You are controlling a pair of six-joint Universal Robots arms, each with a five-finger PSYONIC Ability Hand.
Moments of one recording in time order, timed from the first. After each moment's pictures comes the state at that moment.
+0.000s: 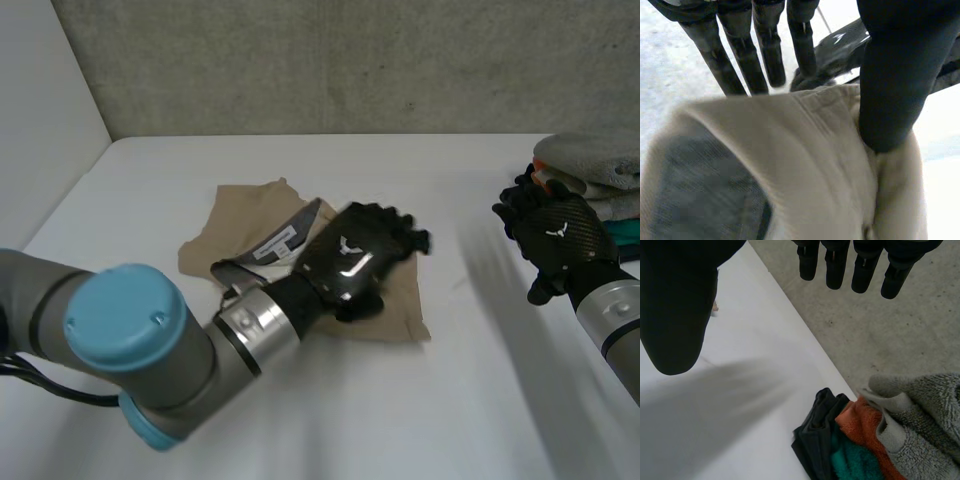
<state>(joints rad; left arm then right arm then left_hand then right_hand) 4.04 -2.02 -1.67 3.81 -1.04 3.27 1.67 -1.42 1.97 -0.42 1.26 2.47 0.55 0.58 0.59 0.58 0.40 0.23 0.22 0.21 0.21 0.05</state>
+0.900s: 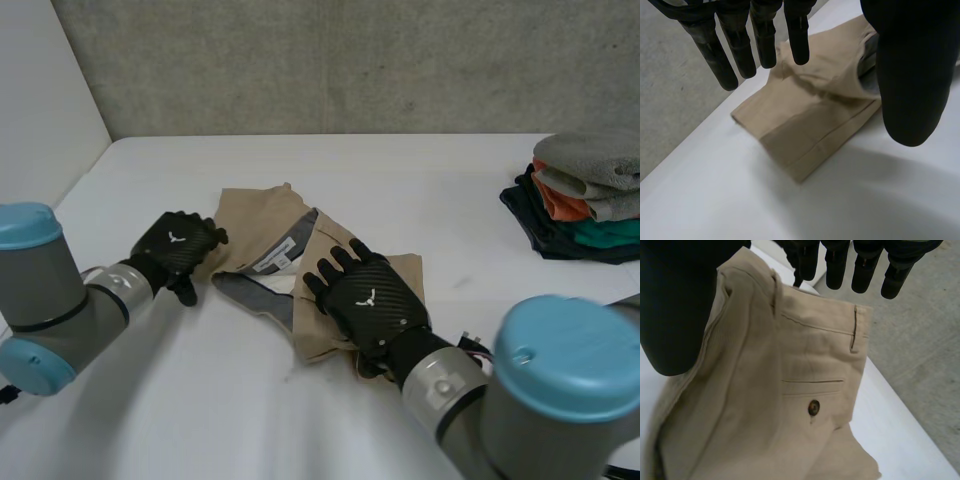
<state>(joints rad) 4.53 -2.11 -1.62 3.42 -1.18 3.70 2.31 -1.24 1.78 -0.32 1.48 2.62 0.37 0.35 0.35 0.35 0.16 0.23 0.22 0.21 0.21 0.05</state>
